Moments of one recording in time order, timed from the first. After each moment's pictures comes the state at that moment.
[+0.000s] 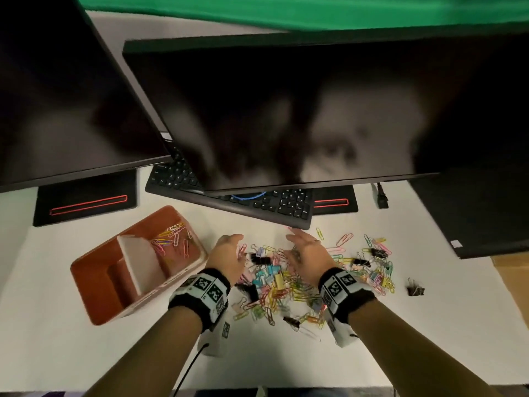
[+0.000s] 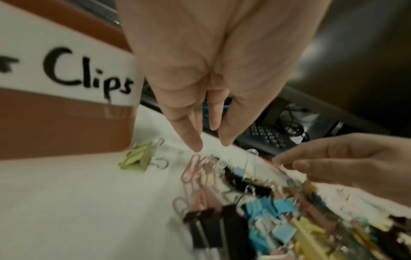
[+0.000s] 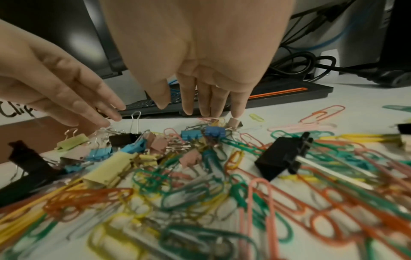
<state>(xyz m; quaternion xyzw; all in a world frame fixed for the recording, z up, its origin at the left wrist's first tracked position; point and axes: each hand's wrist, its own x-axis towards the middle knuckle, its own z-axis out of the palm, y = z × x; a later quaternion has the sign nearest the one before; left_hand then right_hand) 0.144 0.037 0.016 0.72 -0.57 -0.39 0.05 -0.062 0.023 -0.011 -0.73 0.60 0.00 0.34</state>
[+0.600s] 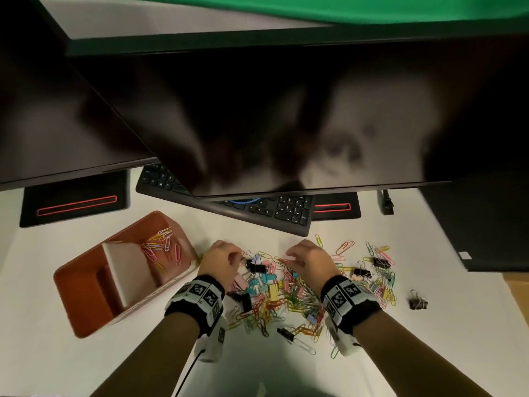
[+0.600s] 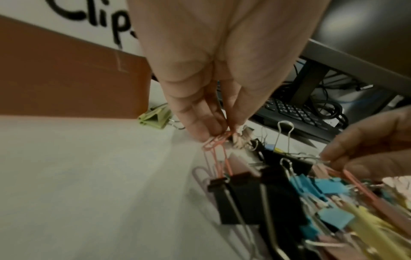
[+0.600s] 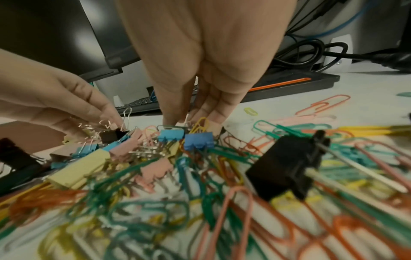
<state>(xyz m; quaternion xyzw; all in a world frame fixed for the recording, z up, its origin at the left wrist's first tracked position) 0.144 0.025 -0.014 0.72 -0.59 -0.35 0.08 -0.078 0.010 -0.022 -0.73 0.57 -0.04 0.37</state>
